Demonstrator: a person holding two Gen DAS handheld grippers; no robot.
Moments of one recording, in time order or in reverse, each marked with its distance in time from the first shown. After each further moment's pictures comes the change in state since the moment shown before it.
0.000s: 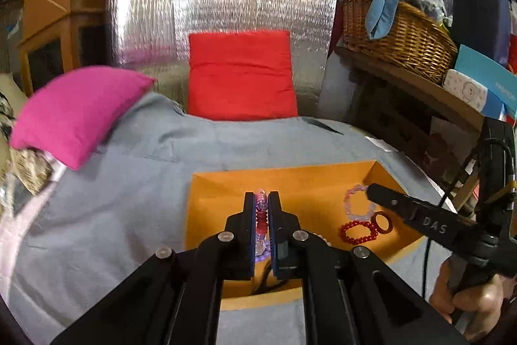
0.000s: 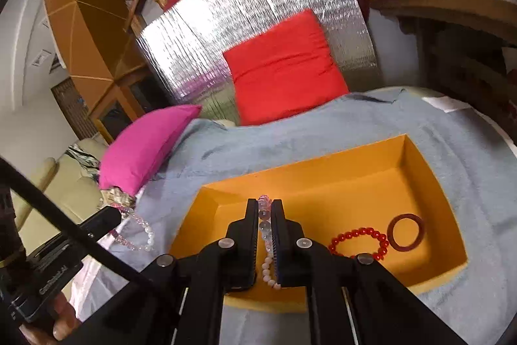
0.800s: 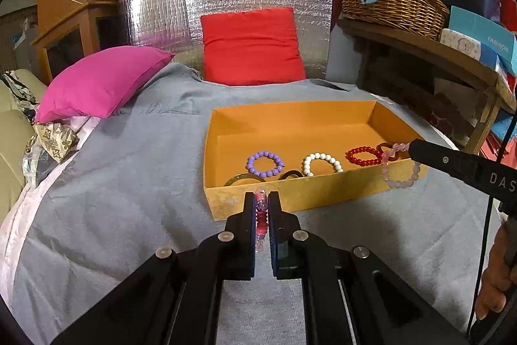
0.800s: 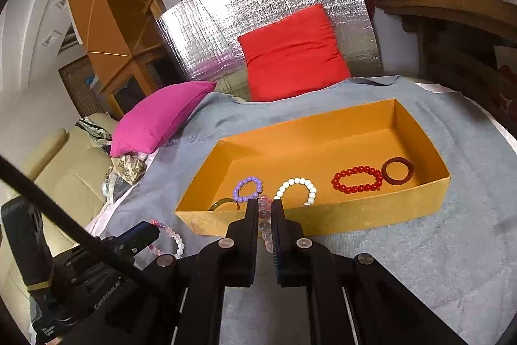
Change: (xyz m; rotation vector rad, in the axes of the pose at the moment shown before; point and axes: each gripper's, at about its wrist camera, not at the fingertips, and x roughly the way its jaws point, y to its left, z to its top) left arm -0.057 -0.004 -0.095 0.060 0.040 0.093; right arm -0.079 0.021 -0.081 -0.069 -0.007 0.012
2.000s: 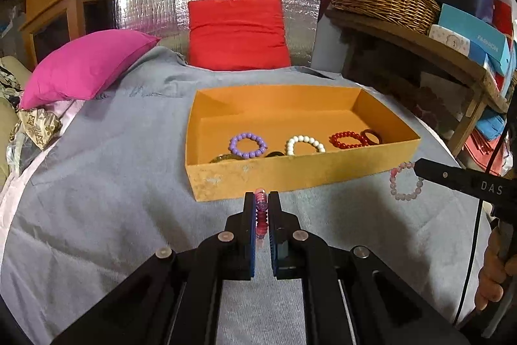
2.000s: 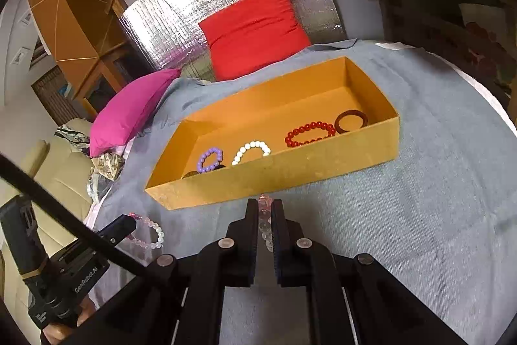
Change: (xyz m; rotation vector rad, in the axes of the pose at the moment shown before) left arm 0.006 0.001 -0.010 -0.018 0.051 -0.085; right arm -0.011 -0.039 -0.023 0.124 0.092 -0.086
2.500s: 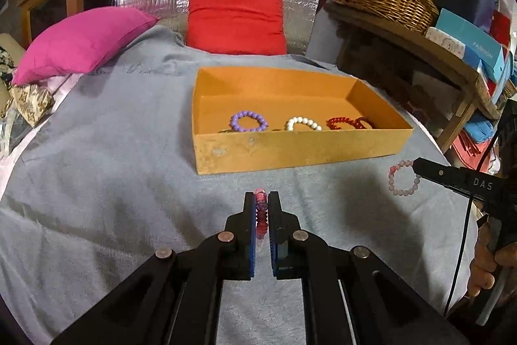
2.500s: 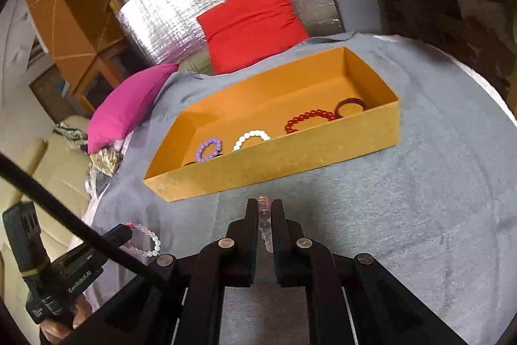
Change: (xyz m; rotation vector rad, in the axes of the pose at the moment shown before) left arm -0.005 0.021 -0.018 -0.043 0.051 -0.078; right arm 0.000 -0.005 -0.014 0.028 0.024 -0.010
